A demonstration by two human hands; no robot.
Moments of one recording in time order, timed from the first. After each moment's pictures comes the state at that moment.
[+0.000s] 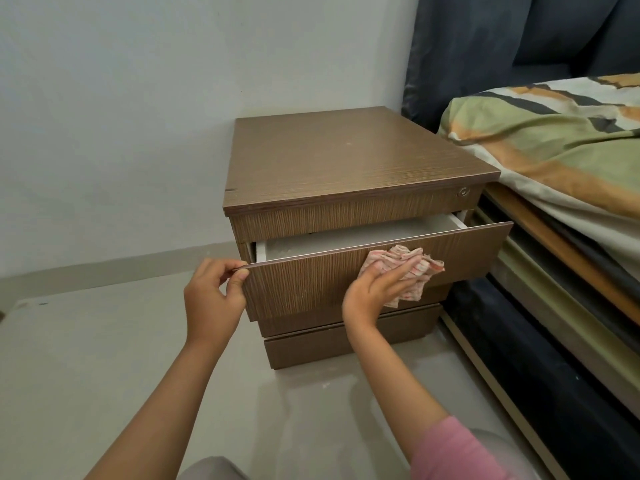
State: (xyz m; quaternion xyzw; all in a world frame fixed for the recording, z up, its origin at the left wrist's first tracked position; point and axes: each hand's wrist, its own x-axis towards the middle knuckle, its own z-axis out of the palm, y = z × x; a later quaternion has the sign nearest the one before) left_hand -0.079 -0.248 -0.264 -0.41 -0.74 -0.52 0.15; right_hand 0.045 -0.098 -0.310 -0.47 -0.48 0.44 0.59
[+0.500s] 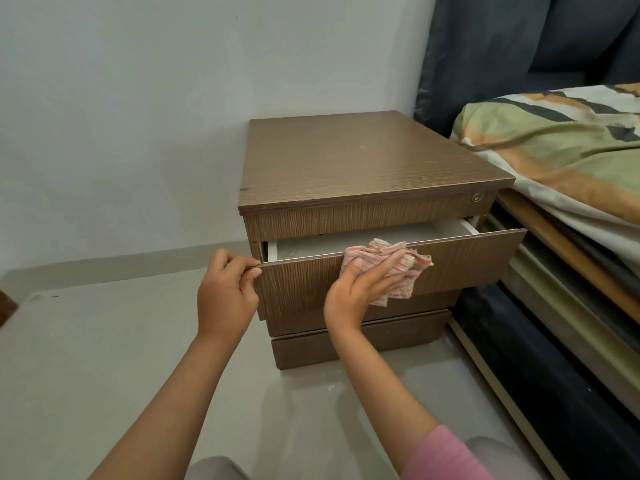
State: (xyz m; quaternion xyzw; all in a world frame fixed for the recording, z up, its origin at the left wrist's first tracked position) left_hand -0.083 -0.249 -0.261 -0.44 -0.76 -0.43 0.19; right_hand 0.018 -0.130 -0.295 -0.44 -0.52 0.43 0.59
